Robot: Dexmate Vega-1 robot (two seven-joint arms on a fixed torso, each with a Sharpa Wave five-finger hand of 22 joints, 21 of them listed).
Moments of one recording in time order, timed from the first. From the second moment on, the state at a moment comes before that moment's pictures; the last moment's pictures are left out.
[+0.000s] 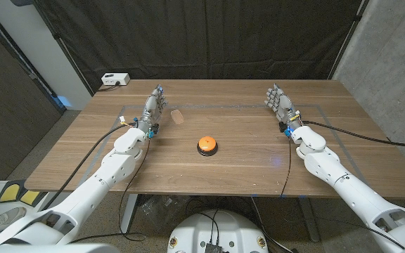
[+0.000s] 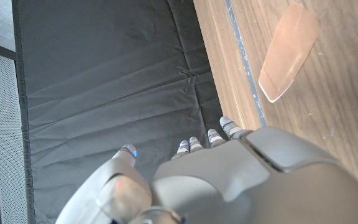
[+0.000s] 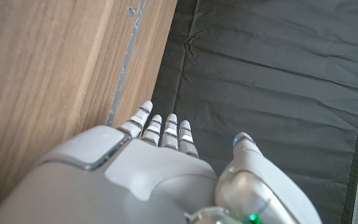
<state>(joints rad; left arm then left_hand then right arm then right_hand) 0.85 0.51 0.37 -1.32 -0.65 -0.29 -0.02 0.10 0.10 0.31 0.14 0.22 -0.17 -0.08 0.19 0.18 -0.17 -0.12 0.19 0.18 -0.17 -0.03 0.18 0.17 -0.17 -0.03 0.36 0.19 -0.84 -0.51 -0.37 -1.30 0.65 0.29 0.04 0.19 0.13 0.28 0.02 0.17 0.06 0.04 0.19 0.17 0.07 0.06 0.20 0.18 0.00 0.03 0.17 0.17 0.01 0.00 0.40 0.18</state>
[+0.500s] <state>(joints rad) 0.86 0.52 0.37 -1.34 -0.64 -0.28 0.00 0.10 0.10 0.31 0.14 0.22 -0.17 -0.08 0.19 0.18 -0.17 -0.12 0.19 0.18 -0.17 -0.03 0.18 0.17 -0.17 -0.03 0.36 0.19 -0.83 -0.52 -0.37 -1.30 0.65 0.30 0.05 0.19 0.13 0.28 0.02 0.17 0.07 0.04 0.19 0.17 0.08 0.06 0.20 0.18 0.00 0.03 0.17 0.17 0.01 0.00 0.40 0.18</state>
